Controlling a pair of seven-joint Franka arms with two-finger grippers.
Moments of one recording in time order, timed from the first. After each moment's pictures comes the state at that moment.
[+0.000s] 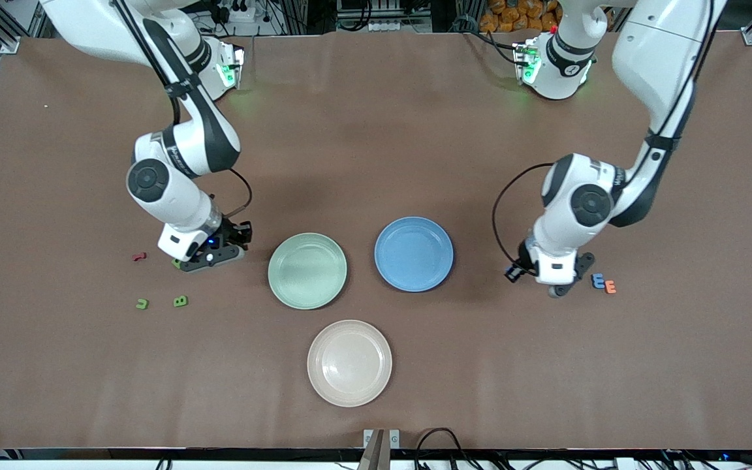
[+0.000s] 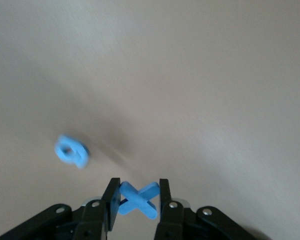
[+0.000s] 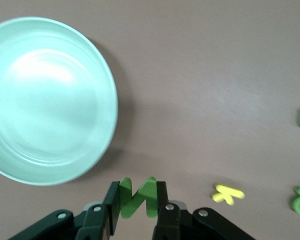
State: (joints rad) left arm -0.12 0.49 -0.24 -1.95 0.10 2.51 -1.17; right arm 0.23 0.33 0.09 -2.08 0.06 2.44 -0.01
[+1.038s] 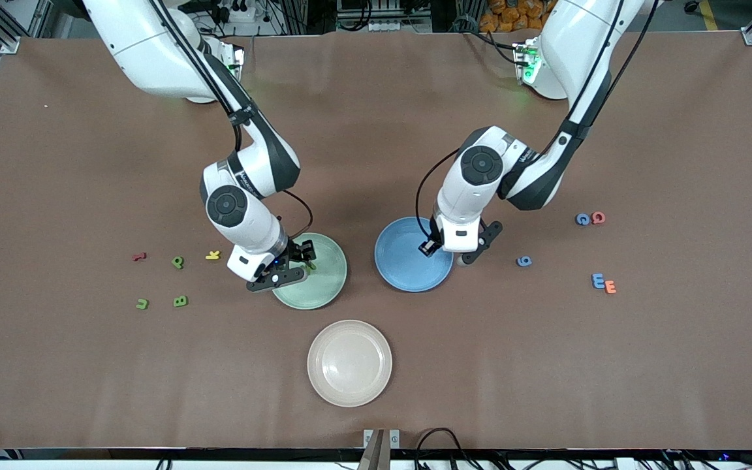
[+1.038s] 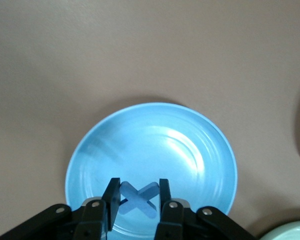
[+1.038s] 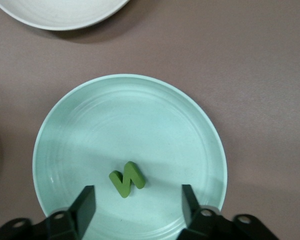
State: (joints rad) left arm -0.41 0.53 -0.24 -1.85 0.10 2.51 -1.49; right arm 0.40 0.58 0.08 -1.79 0.07 2.44 0.19
